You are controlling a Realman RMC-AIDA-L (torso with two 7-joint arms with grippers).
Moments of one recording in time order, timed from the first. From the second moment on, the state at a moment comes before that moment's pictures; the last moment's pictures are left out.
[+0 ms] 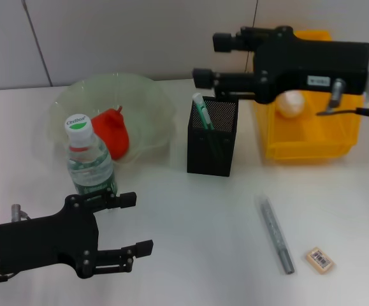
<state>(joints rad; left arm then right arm) -0.33 -2.07 1.10 0.78 1.65 1.62 -1.18 0.33 2.08 1.97 1.49 1.49 -1.33 1.87</state>
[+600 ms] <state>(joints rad) -0.34 -2.07 1.10 0.78 1.65 1.61 -1.18 0.42 2.06 2.06 1.49 1.10 -1.61 2.17</state>
